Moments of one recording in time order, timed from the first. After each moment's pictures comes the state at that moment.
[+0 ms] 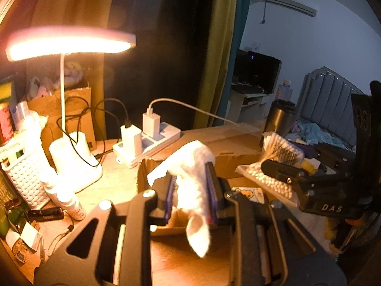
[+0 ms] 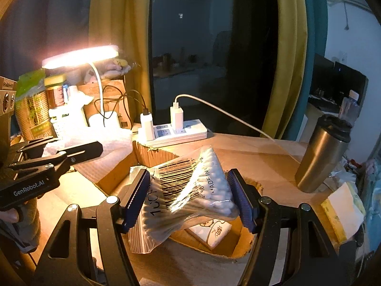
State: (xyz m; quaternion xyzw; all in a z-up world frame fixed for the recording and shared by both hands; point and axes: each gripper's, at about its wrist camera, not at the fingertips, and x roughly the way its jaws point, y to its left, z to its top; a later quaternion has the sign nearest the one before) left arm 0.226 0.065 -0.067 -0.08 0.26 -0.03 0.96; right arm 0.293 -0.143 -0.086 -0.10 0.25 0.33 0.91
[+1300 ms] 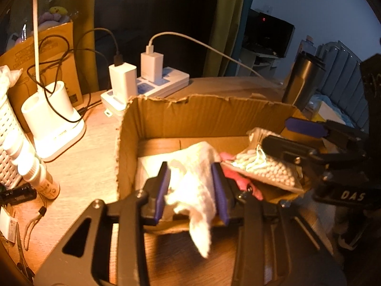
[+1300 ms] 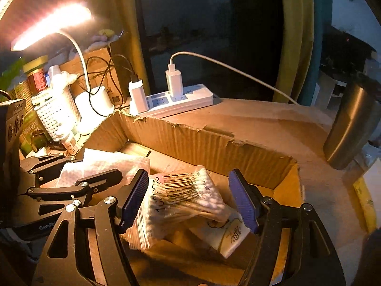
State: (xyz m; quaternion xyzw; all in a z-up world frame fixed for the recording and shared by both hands) left arm 0.285 0.064 -0.152 -0.08 0.38 -0.02 0.92; right arm 0.337 -0.124 -0.140 -0.08 0.33 0.34 0.88
